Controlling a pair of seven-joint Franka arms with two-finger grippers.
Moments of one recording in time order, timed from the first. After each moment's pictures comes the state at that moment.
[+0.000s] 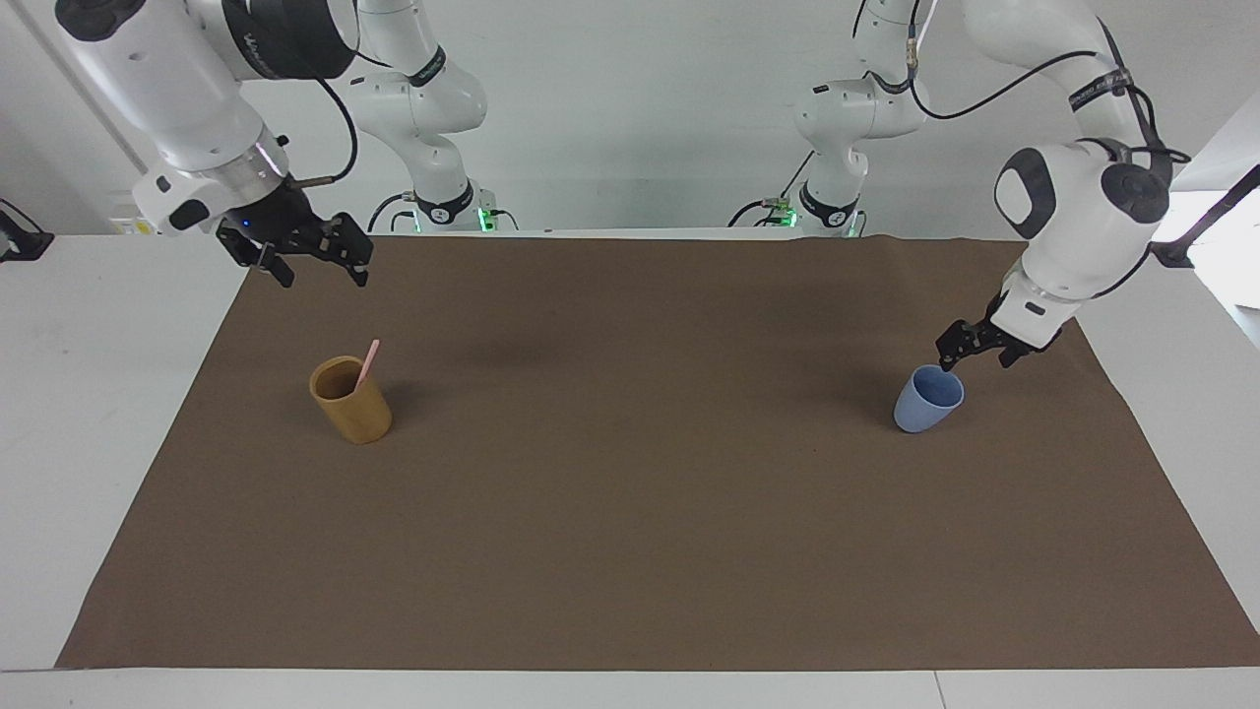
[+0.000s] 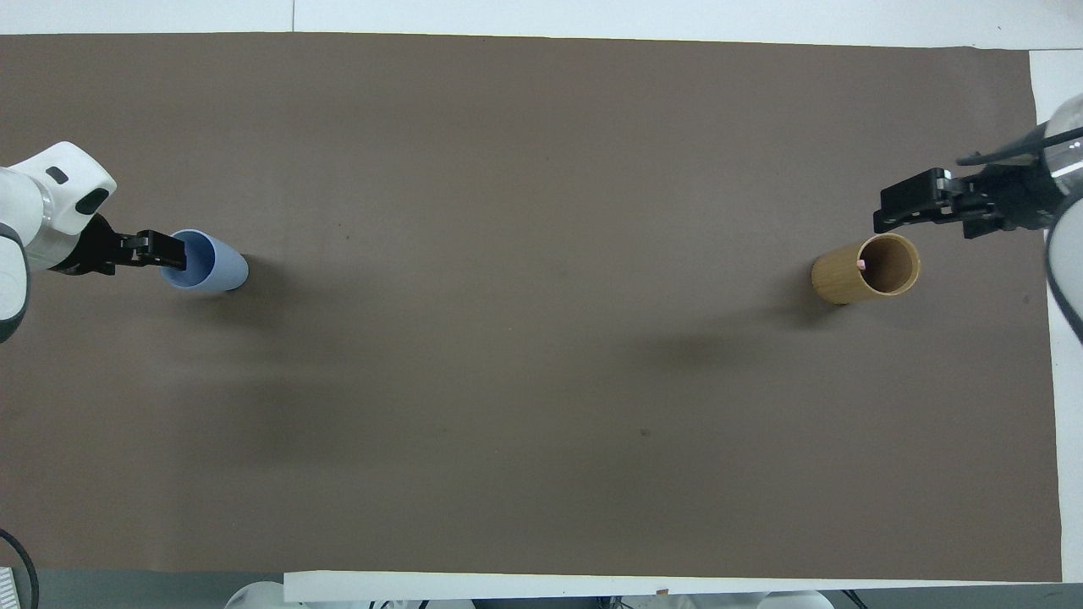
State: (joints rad) left arm 0.02 0.09 -0.02 -2.08 0.01 2.13 0.03; right arm 0.09 0.04 -0.07 -1.68 0.09 1.67 0.04
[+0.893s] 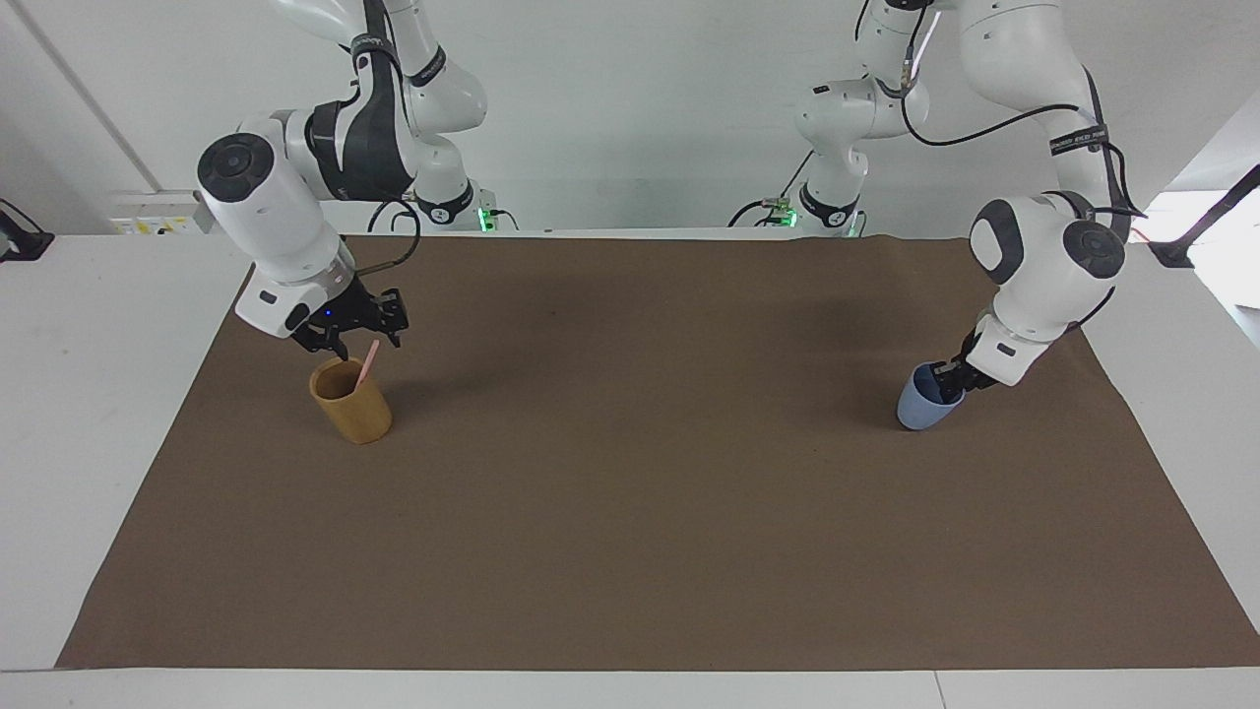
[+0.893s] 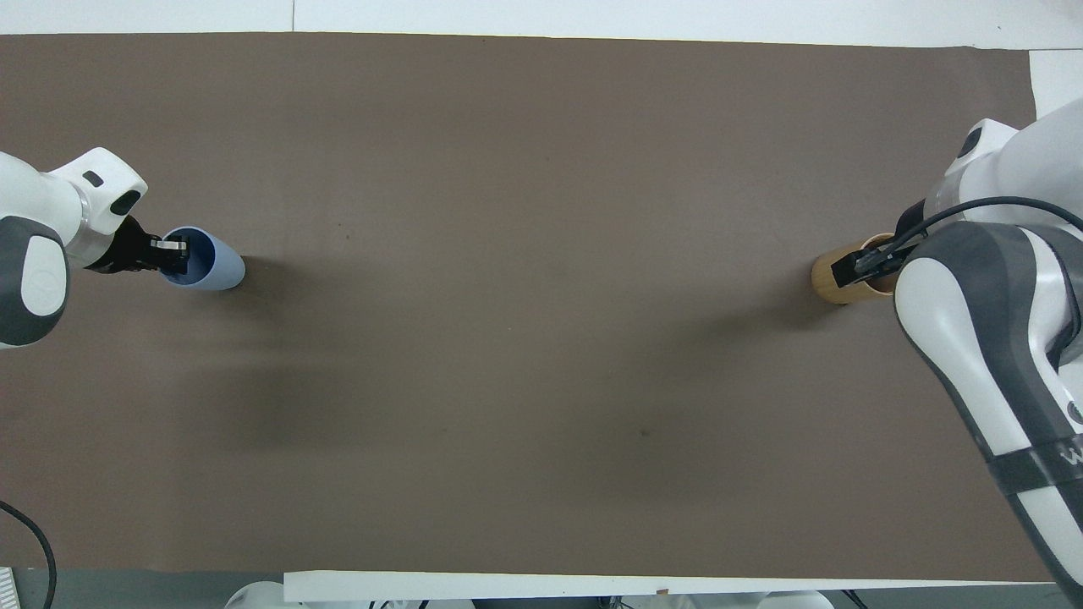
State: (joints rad) left arm -0.01 0.12 -0.04 -2.04 -0.04 2.10 0.00; right arm 0.09 0.01 -0.07 -1.95 0.00 1.86 -0.26
